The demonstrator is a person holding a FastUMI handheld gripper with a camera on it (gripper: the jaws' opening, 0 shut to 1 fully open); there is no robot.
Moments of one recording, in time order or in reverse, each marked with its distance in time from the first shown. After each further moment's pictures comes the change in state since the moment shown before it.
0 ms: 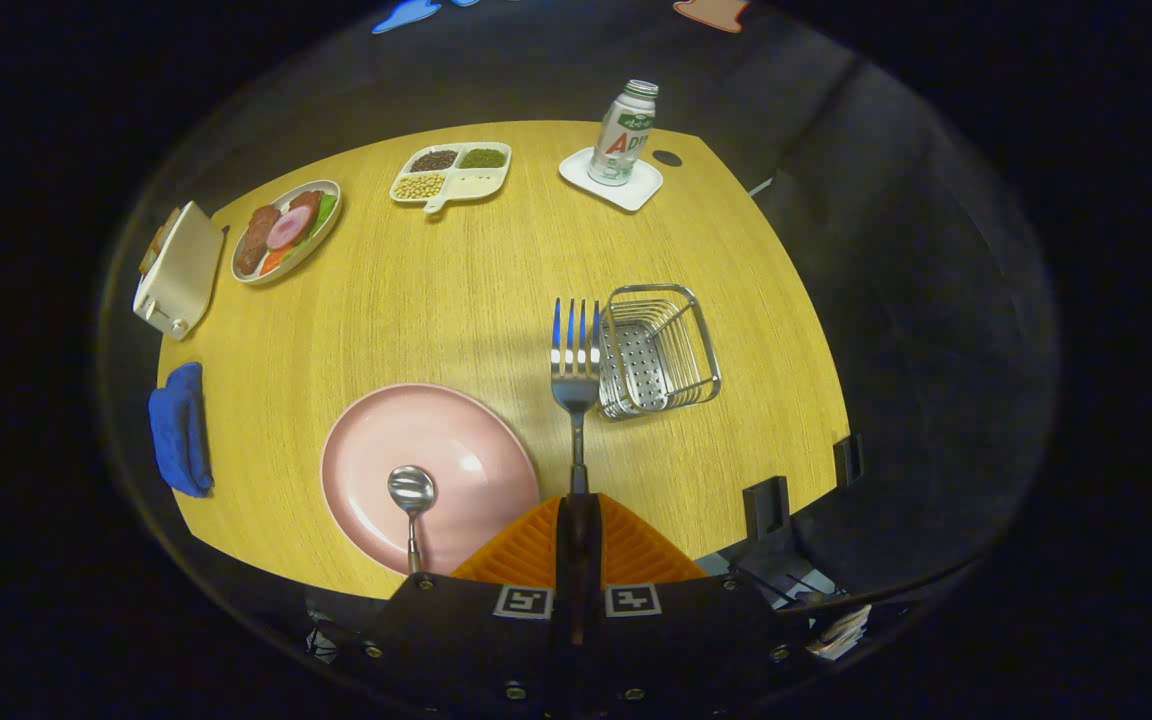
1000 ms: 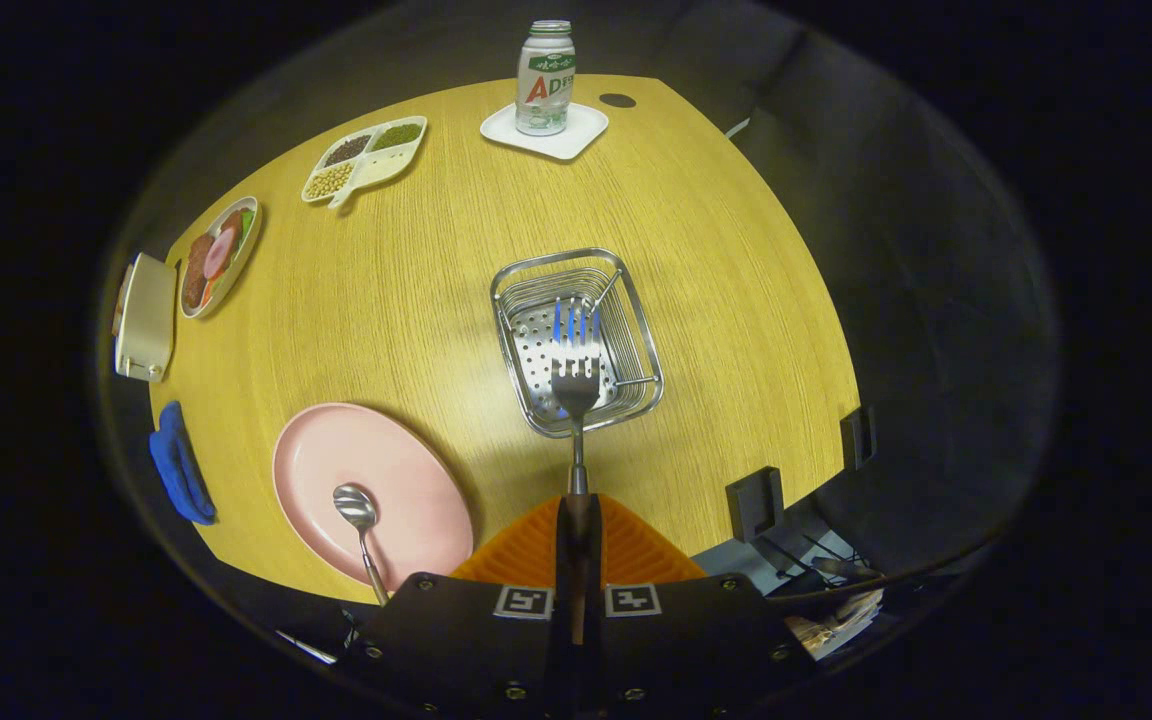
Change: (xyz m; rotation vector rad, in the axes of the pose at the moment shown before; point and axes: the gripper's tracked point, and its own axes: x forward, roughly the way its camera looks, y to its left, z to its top) arm 0.044 -0.047 0.007 0.080 0.161 0.045
